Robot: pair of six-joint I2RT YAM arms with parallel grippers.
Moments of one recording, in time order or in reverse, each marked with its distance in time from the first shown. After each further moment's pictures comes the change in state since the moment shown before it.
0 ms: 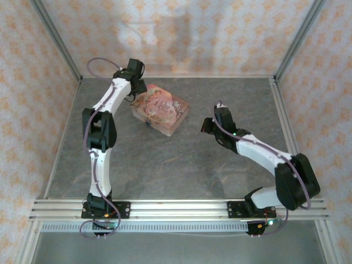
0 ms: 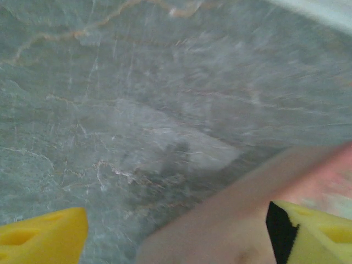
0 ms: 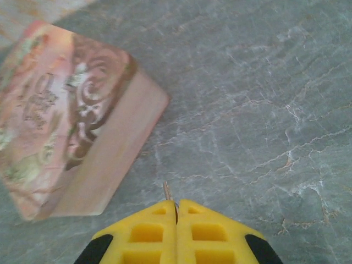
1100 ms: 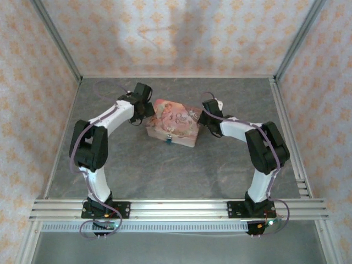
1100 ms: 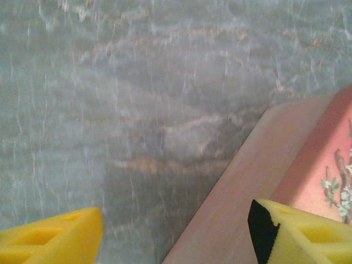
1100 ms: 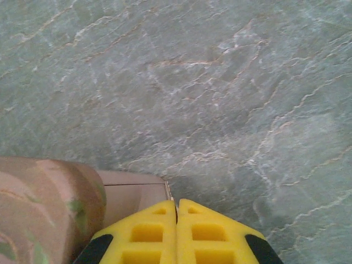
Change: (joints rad) left arm -0.166 -0.437 -0.723 0.291 0.130 -0.126; right arm -0.052 0.406 0.246 -0.010 0.141 0.013
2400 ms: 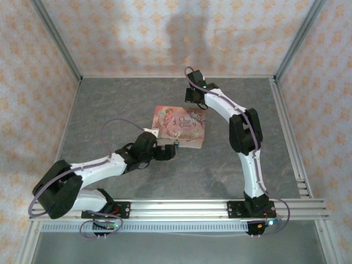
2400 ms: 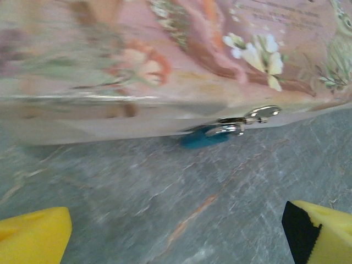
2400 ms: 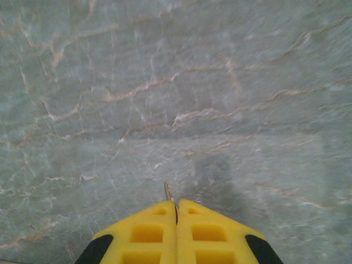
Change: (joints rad) left arm -0.378 -0.512 -0.823 0.690 0.184 0.086; right arm 0.021 0.433 0.871 -0.525 -0.051 -0.205
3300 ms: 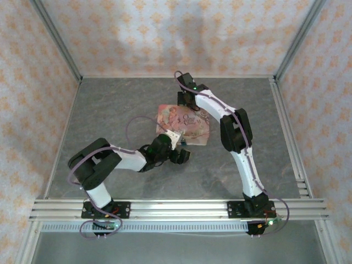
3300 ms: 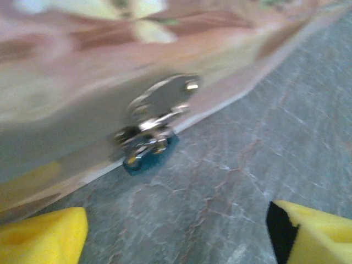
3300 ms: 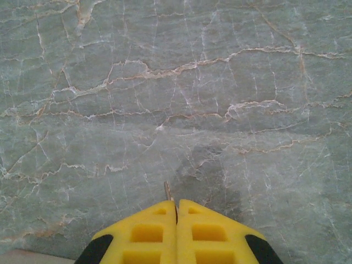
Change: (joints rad) left arm -0.077 0.380 0.071 0.432 0.088 0.286; right arm 0.058 0.117 0.130 -0.048 0.002 -0.046
